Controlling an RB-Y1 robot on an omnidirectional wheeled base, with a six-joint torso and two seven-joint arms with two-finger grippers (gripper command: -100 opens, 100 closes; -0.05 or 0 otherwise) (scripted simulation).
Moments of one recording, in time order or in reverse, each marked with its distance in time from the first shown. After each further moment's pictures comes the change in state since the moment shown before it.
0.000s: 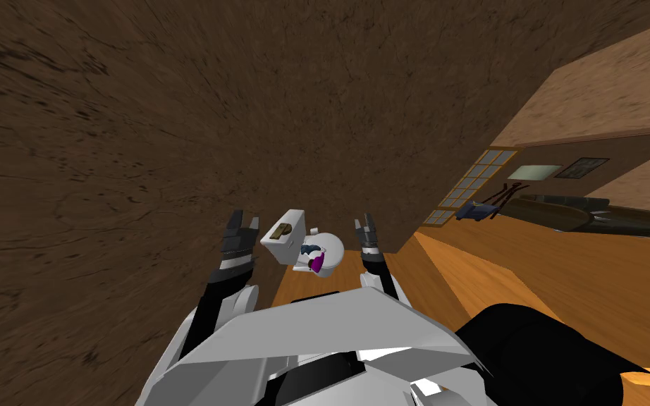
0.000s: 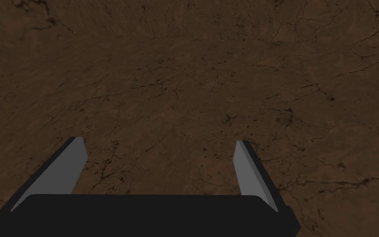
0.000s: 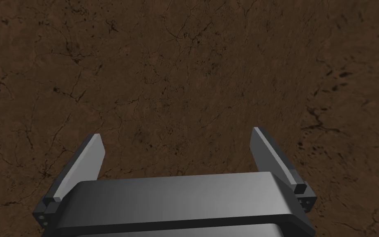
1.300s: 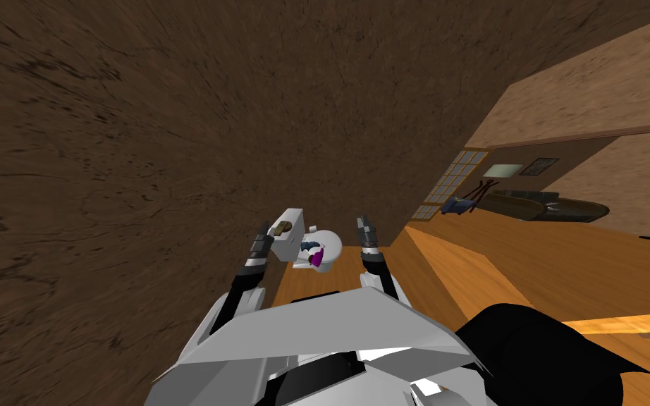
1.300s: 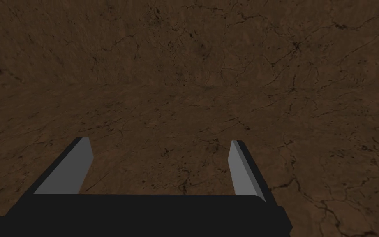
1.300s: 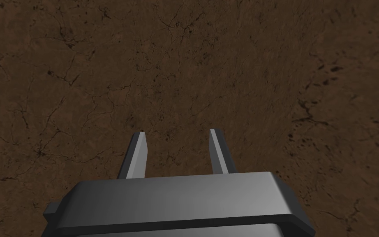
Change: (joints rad) left arm -0.070 0.138 -0.059 0.287 0.009 -0.033 0.009; right arm 0.000 0.000 0.000 0.000 0.000 0.000 0.000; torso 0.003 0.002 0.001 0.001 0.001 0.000
